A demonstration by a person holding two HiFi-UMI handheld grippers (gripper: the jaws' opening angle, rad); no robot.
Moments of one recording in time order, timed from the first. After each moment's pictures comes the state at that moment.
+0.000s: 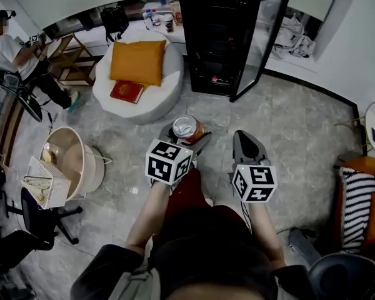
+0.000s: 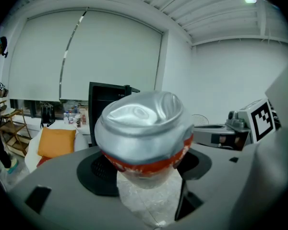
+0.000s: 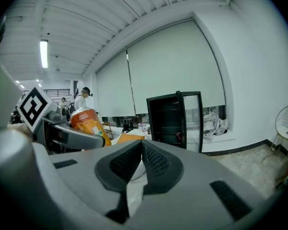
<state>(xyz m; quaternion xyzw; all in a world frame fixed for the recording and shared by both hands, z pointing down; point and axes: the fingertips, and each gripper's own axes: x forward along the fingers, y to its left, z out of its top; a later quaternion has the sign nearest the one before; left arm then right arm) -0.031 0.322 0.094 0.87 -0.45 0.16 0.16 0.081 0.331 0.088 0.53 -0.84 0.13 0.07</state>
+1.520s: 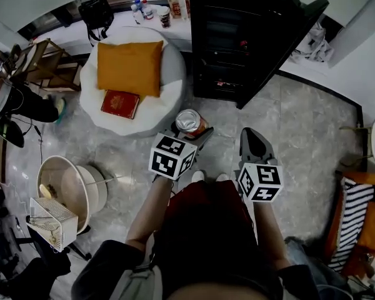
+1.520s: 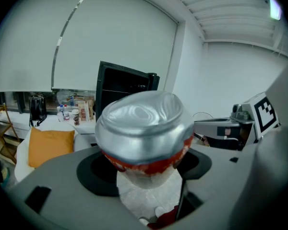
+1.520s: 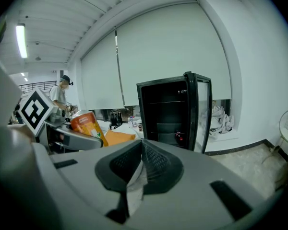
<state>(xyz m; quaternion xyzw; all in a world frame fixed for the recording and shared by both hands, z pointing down) -0.136 0.036 0.149 0.87 -0.41 0.19 0.21 -0.010 0.056 0.125 0.57 -0.80 0.16 0.12</state>
